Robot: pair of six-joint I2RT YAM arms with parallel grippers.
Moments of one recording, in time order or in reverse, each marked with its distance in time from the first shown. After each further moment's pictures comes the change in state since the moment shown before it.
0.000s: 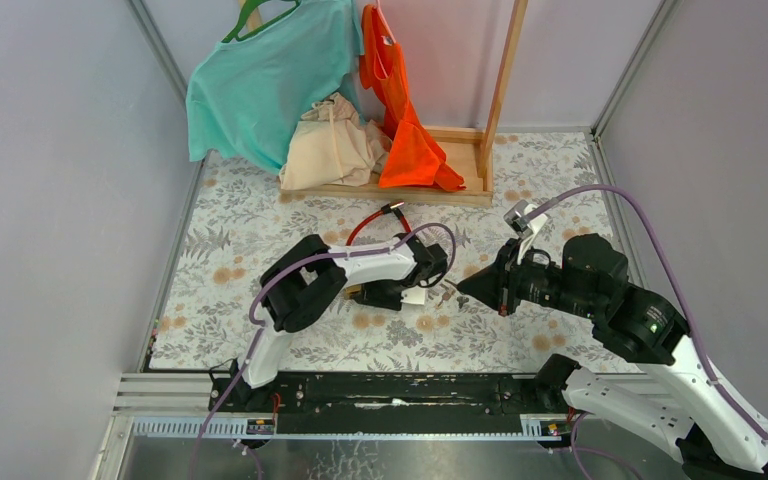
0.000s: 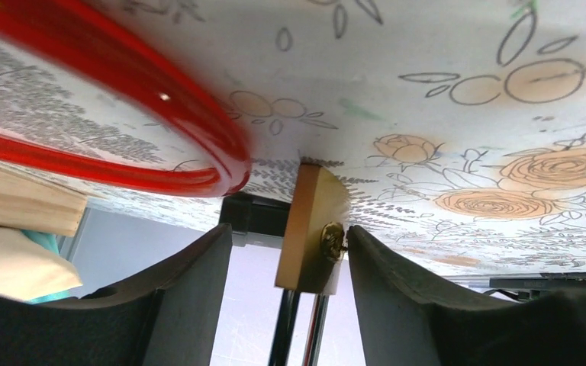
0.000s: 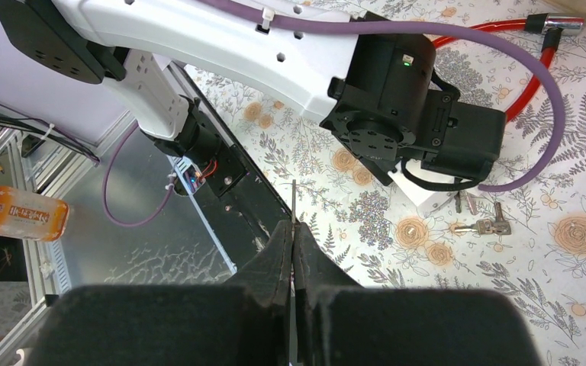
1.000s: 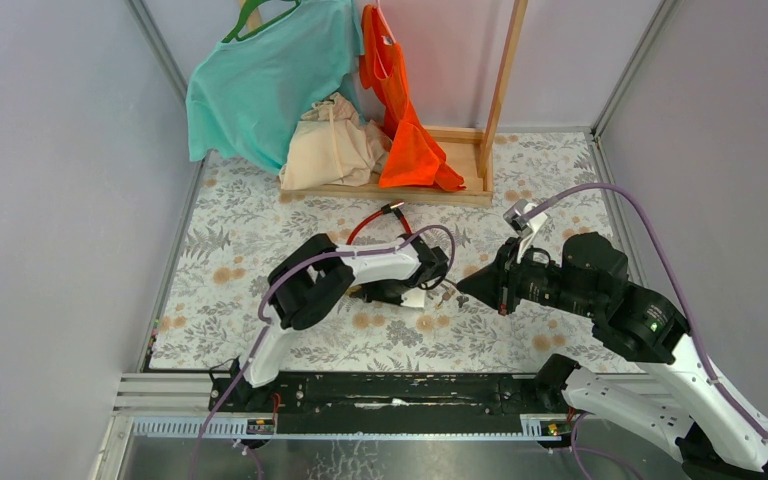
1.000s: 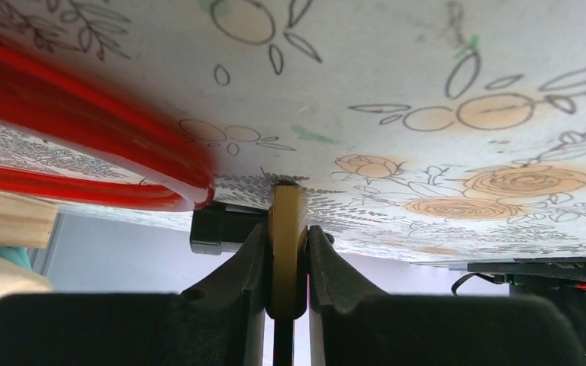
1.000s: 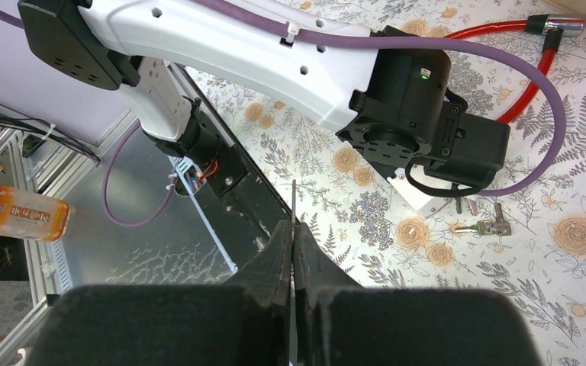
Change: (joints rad) left arm 0.000 0.053 0.047 -0.066 0.034 -0.042; right arm 0.000 0.009 0.011 -0.004 -0.002 -0.001
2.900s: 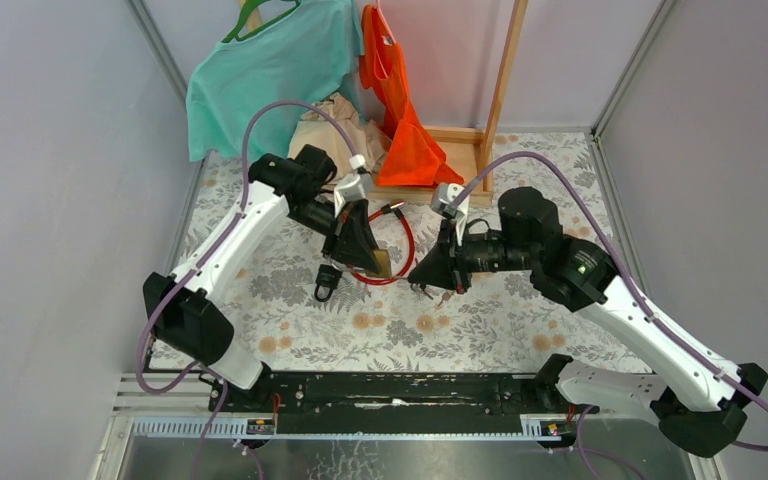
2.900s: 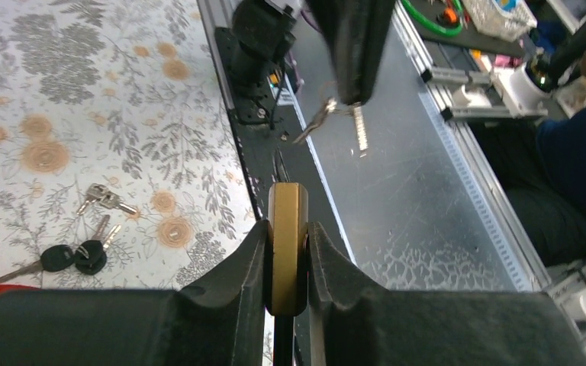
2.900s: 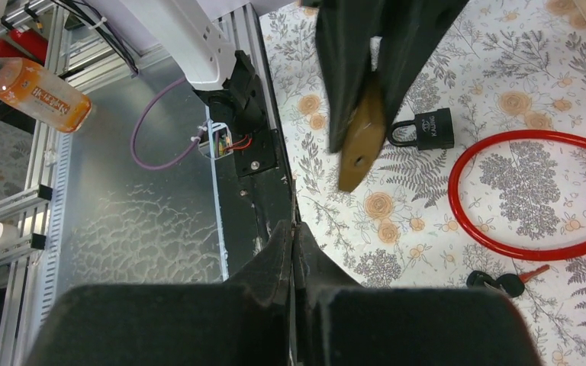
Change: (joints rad) left arm 0.552 -0.586 0.085 -0.222 1.793 0.443; right arm 0.000 0.312 0.109 0.177 -0.350 -0.283
